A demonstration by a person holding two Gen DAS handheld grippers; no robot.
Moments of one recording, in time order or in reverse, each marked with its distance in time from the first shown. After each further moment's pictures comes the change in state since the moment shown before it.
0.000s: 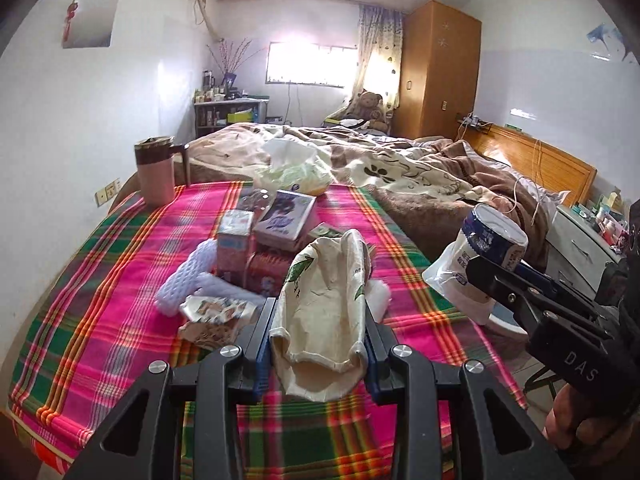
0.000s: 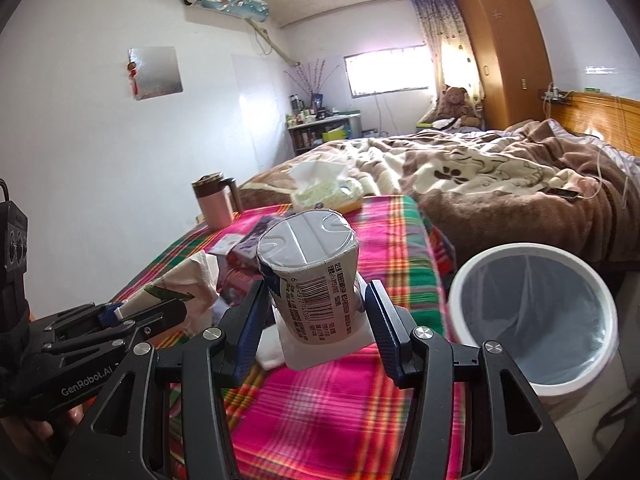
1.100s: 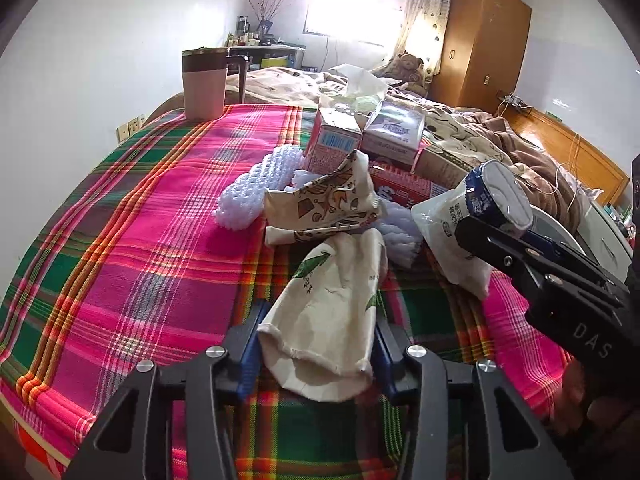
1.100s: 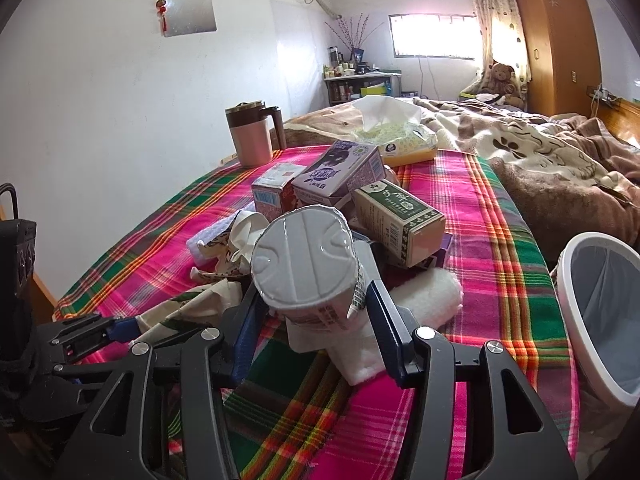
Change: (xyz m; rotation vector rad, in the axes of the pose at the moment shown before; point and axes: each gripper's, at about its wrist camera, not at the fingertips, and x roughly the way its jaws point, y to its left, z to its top) left arm 0.048 0.093 -0.052 -0.117 0.174 0.061; right arm 0.070 0.068 -0.024 -0.105 0.172 0.083
